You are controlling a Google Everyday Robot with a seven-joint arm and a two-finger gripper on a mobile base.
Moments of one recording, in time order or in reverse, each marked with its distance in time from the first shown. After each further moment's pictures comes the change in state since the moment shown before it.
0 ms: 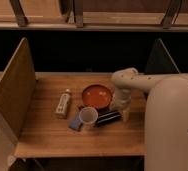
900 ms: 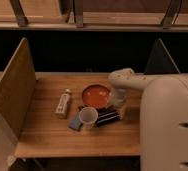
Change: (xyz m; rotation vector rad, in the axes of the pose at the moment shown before) arm 0.001 0.034 0.015 -0.047 0.009 -0.108
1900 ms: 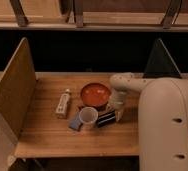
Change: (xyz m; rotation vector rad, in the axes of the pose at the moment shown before) arm -0.001 -0.005 0.021 -0.007 0.086 0.025
